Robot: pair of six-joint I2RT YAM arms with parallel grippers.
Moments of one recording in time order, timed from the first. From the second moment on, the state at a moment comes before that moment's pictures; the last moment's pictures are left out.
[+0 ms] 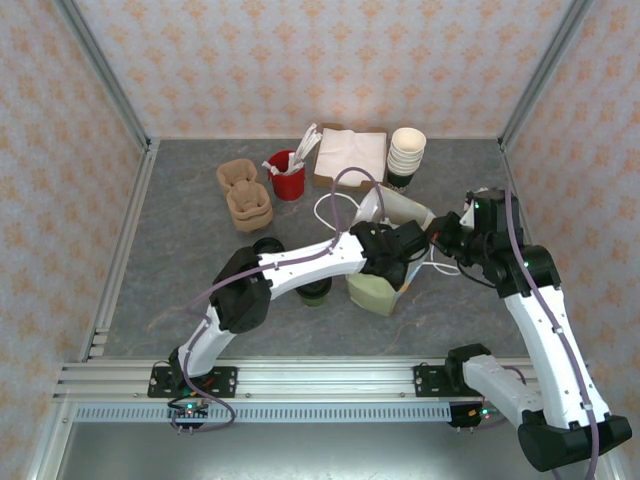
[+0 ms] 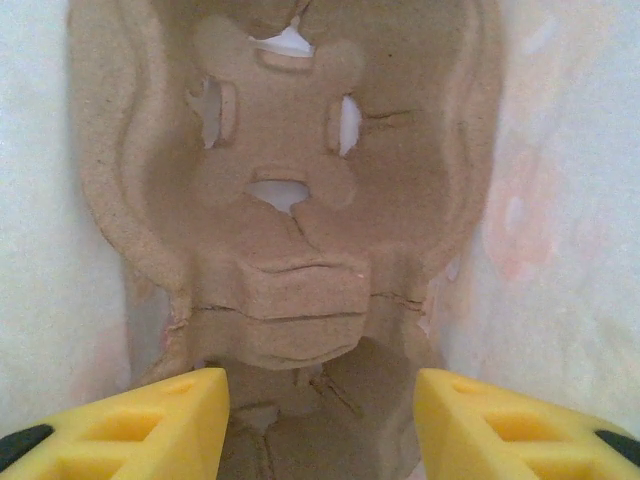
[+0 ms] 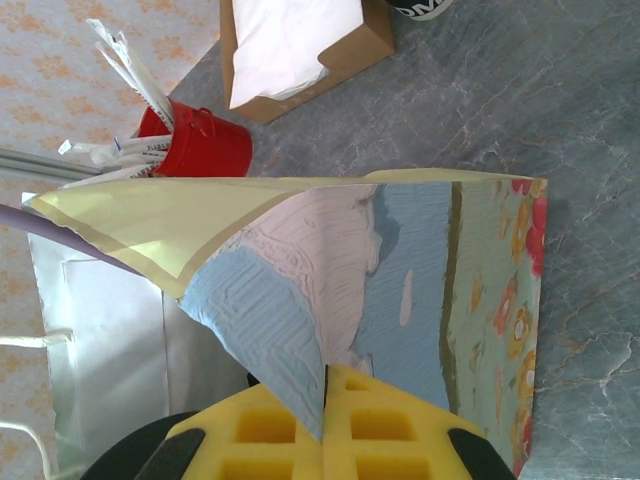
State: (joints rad) left arm -1.05 2.18 1.96 -1.01 -0.18 -0.76; right arm 0.20 0.89 1.12 -0.95 -0.24 0.79
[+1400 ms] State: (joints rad) left arm -1.02 2.32 2.07 -1.10 0.00 -0.72; right arm 0.20 0.95 1.12 -1.01 -0.15 0.75
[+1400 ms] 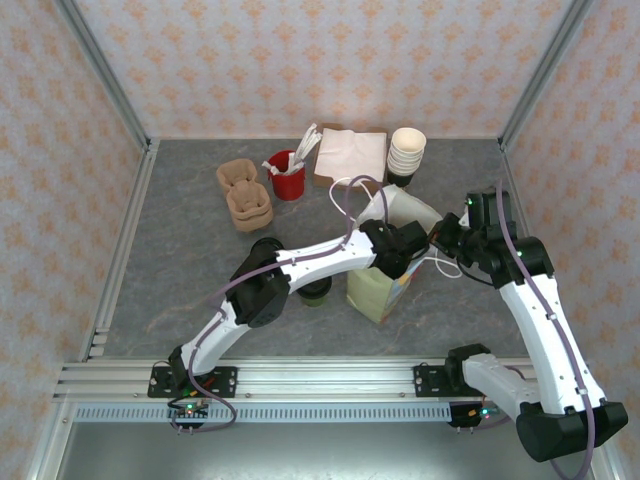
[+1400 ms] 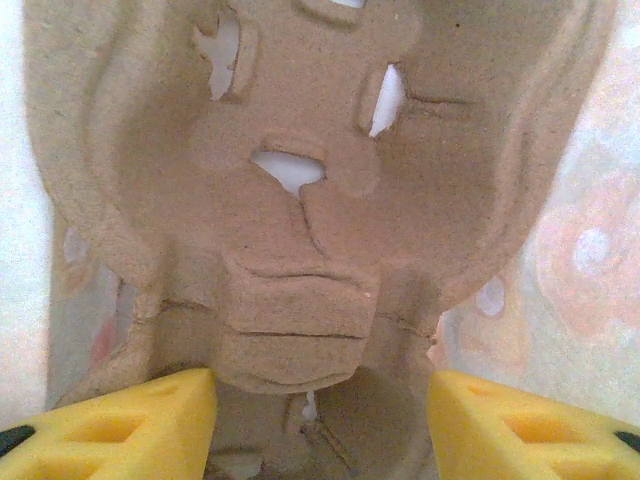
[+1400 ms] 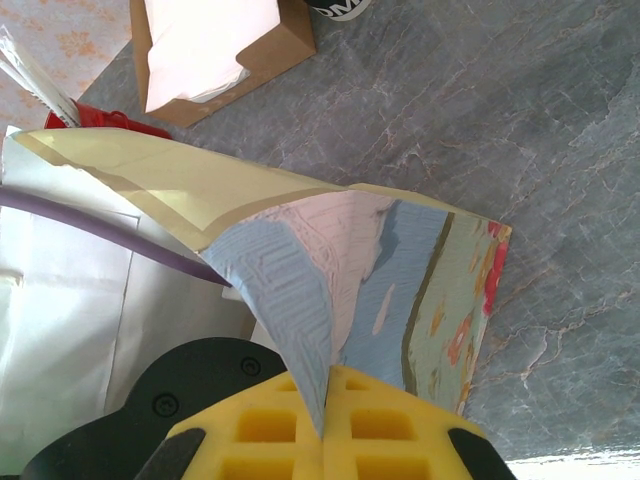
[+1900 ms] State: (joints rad) left arm -1.02 2.34 2.08 -1.10 0.03 -0.72; right arm 0.20 0.95 1.12 -1.02 -0.14 0.72
